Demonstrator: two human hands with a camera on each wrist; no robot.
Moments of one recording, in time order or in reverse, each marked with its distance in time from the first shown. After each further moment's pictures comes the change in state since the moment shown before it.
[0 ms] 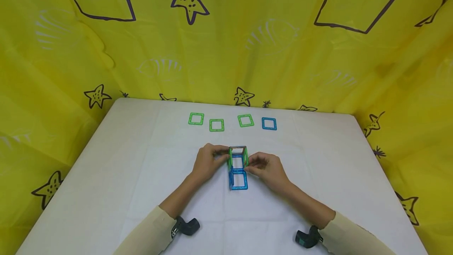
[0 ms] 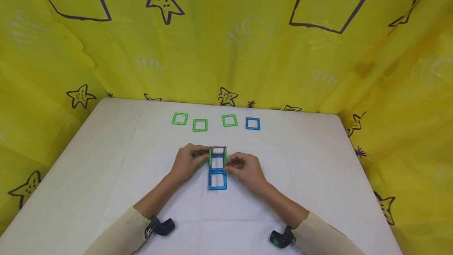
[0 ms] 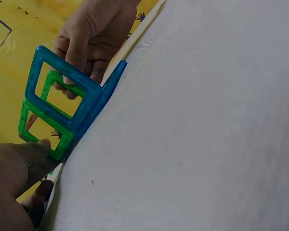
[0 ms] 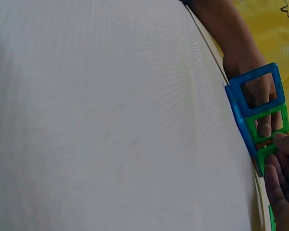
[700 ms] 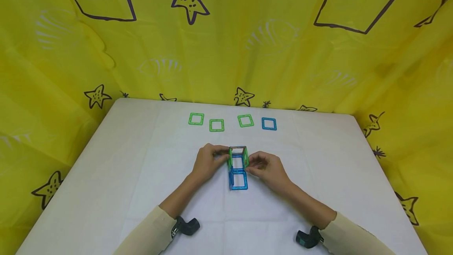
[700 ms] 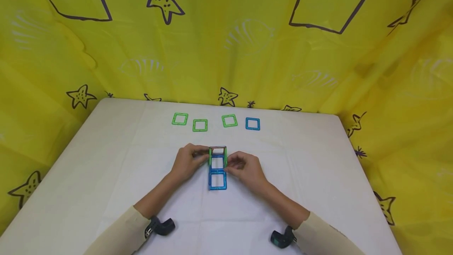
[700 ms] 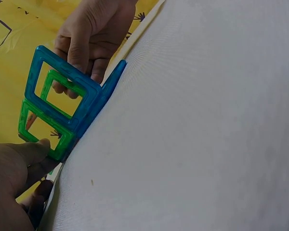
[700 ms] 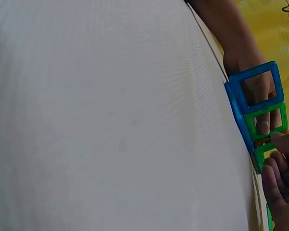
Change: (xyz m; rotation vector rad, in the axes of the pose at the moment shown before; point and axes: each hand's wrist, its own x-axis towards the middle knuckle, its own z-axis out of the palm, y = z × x) left_hand 0.000 -0.001 -0.001 0.004 -0.003 0.014; right_hand -0.001 0.001 -0.003 0.003 -0.025 -0.016
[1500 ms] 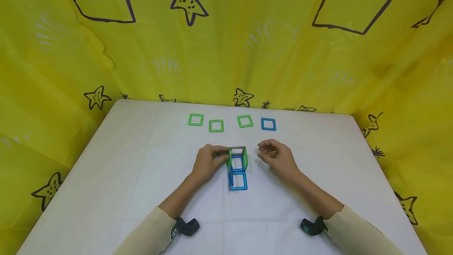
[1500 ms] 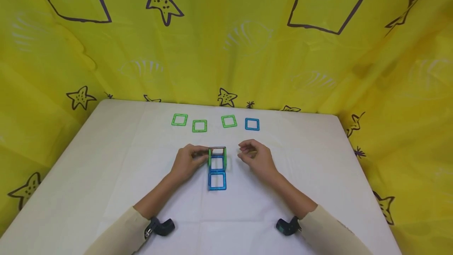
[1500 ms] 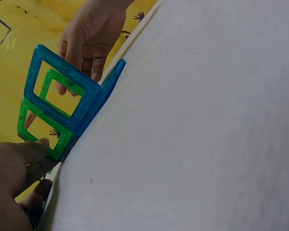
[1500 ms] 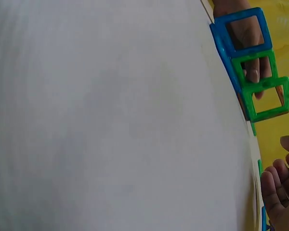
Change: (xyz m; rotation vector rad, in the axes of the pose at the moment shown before) left_hand -0.003 -0.001 0.001 0.003 0.019 0.025; right_hand 0.019 0.010 -0.035 -0.084 0.101 0.041
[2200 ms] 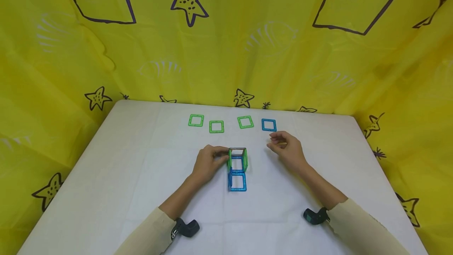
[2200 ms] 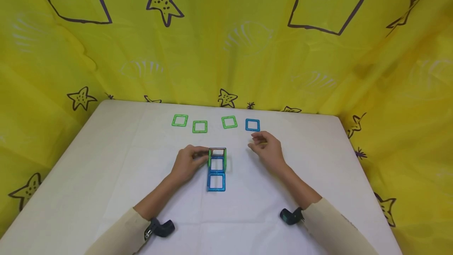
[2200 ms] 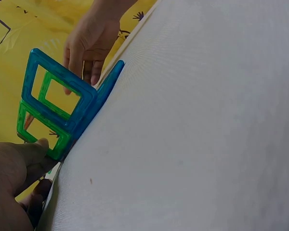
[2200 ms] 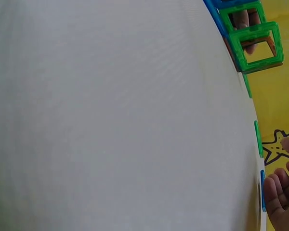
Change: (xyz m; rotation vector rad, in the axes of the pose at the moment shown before) left_hand 0.000 -0.002 0.002 0.005 0.009 0.010; right_hand 0.025 0.021 -0.026 -0.067 0.101 0.036
